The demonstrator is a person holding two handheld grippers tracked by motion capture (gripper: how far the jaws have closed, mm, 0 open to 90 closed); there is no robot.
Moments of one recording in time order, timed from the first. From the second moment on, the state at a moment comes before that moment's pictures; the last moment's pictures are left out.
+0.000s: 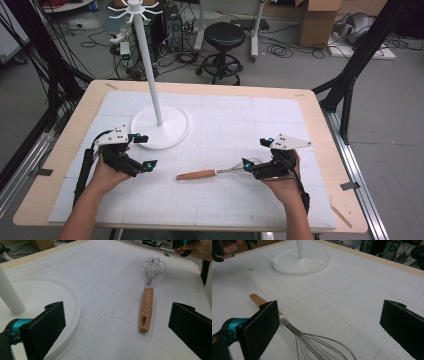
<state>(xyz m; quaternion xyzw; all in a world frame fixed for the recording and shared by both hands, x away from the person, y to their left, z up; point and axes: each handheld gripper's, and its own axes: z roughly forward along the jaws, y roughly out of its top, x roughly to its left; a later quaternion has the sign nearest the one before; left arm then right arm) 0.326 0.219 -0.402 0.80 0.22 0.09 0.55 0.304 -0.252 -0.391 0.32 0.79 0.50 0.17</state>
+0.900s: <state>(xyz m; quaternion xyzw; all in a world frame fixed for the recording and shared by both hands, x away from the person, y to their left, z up) 0.328 0.222 -0.402 0.80 0.22 0.09 0.55 0.301 -0.221 -0.382 0.28 0.81 0.49 0.15</state>
